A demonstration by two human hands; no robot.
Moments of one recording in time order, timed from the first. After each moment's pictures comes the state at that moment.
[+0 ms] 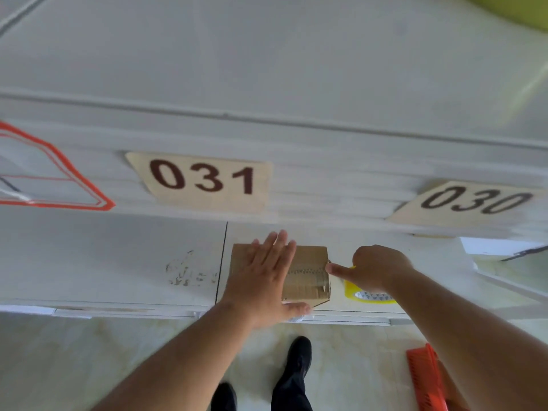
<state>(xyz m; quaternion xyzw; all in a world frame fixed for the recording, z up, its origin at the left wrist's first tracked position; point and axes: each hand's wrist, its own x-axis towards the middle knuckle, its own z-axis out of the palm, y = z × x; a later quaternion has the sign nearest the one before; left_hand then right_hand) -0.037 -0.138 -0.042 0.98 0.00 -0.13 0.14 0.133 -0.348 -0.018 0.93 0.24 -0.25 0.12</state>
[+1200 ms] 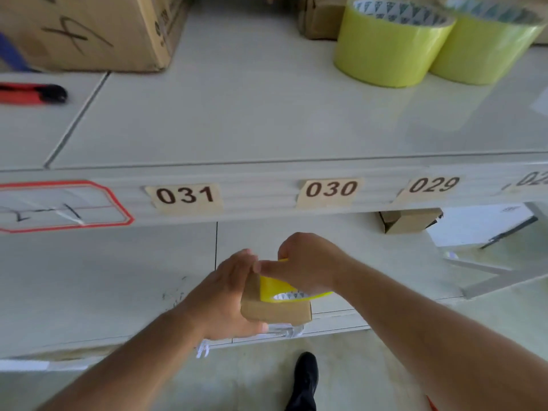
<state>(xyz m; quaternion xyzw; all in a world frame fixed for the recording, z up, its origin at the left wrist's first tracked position) -0.065 -0.092 0.011 0.96 -0.02 -0.10 0.28 0.048 -0.274 0.119 0.92 0.27 -0.26 -0.13</state>
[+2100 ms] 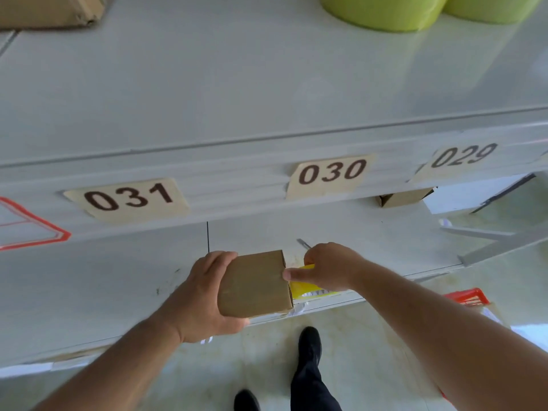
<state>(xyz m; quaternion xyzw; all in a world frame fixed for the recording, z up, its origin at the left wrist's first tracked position) -0.080 -0.067 -0.004 0.95 0.01 -0.10 0.29 0.071 -0.326 0.017 0.92 0.25 -0.30 -0.06</state>
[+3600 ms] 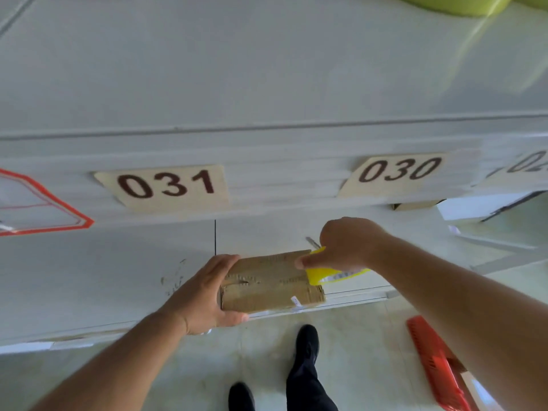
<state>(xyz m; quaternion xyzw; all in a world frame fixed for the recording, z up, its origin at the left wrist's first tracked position) -0.084 -0.044 -0.059 0.93 0.03 -0.15 0.35 0.098 -0.306 0.059 0.92 0.30 -0.25 0.06</state>
